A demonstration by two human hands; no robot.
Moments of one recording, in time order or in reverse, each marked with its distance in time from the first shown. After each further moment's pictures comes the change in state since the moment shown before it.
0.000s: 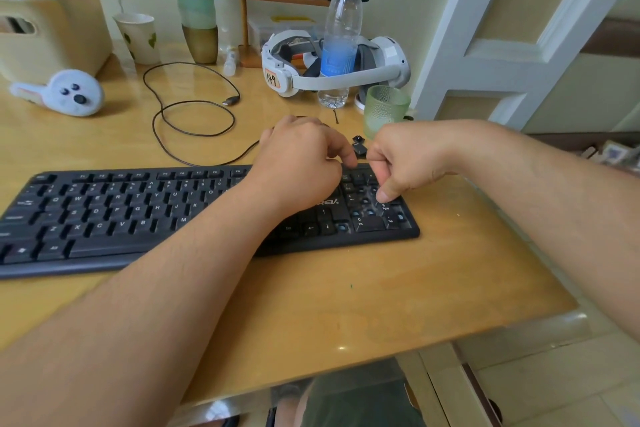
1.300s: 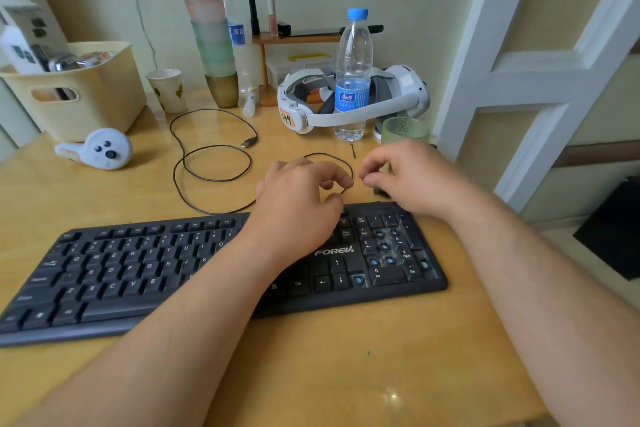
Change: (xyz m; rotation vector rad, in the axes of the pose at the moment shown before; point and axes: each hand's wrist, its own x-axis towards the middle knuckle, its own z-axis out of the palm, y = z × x) left_hand 0.008 -0.020 0.006 -0.026 0.078 -0.100; right_hand 0.053 0.018 0.029 0.402 0.587 -0.134
